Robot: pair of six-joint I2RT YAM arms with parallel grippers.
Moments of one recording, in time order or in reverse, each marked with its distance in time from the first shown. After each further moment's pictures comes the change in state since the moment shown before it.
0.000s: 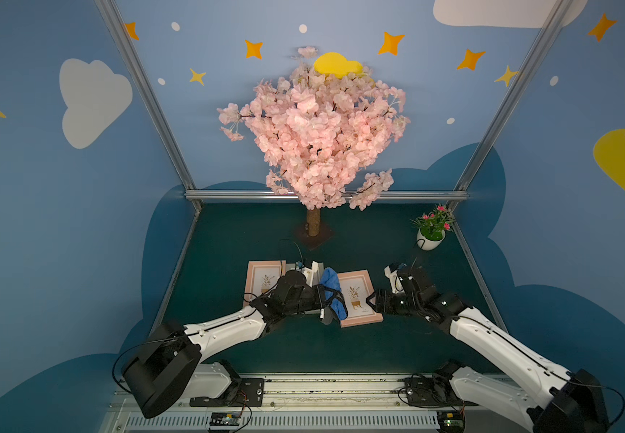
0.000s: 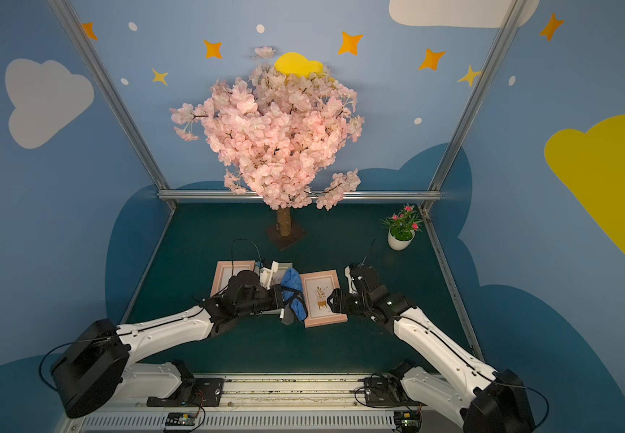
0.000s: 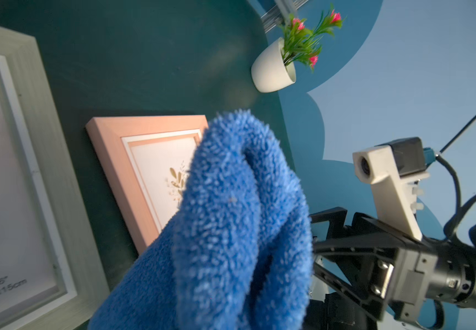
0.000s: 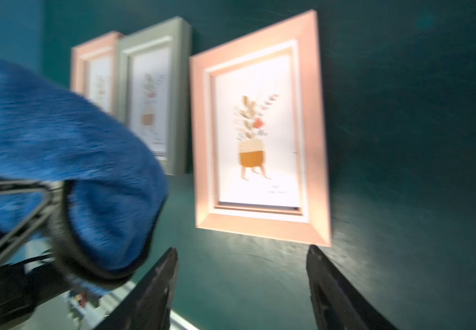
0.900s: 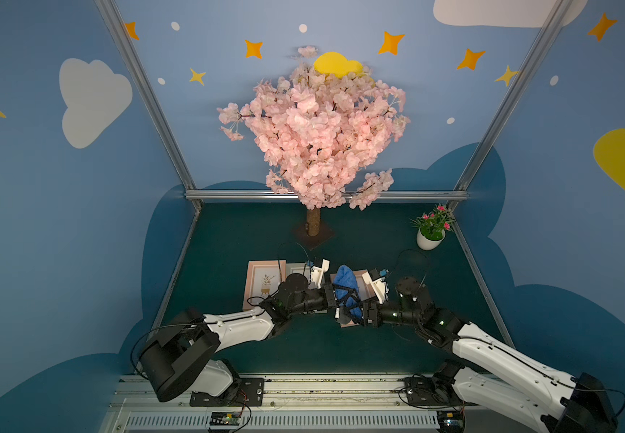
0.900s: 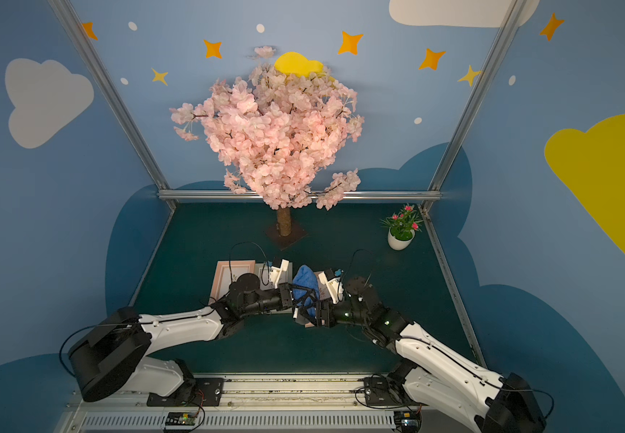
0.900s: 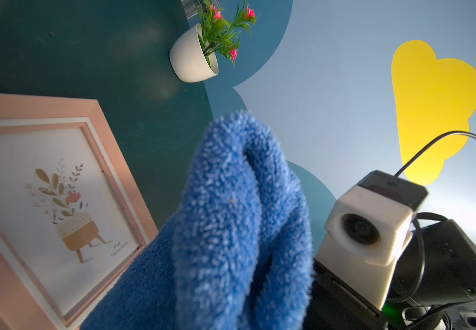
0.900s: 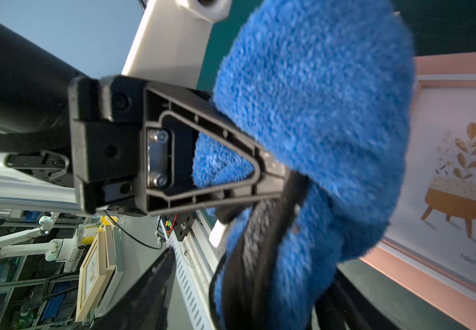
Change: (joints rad) left arm -0.060 0.121 -0.022 0.395 0.138 -0.192; right arm 0.170 -0.037 -0.105 0.375 -0.207 -0.011
